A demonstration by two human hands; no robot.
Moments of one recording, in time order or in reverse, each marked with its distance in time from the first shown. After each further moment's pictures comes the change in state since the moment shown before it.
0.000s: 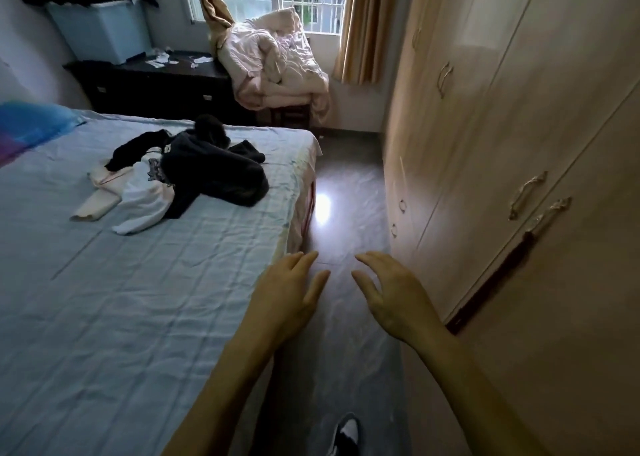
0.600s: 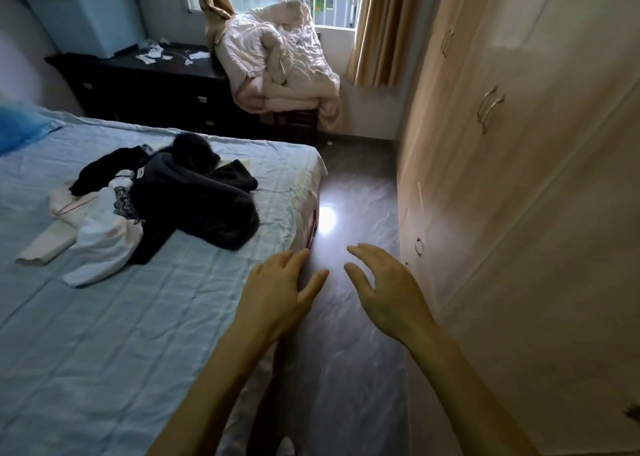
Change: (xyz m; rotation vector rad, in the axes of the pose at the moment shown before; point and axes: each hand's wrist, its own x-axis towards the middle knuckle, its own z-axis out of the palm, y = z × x) left_hand 0.324 -0.044 0.015 0.107 -0.046 -0.103; right_hand 0.327 0.072 -0.014 0.019 -0.024 0.001
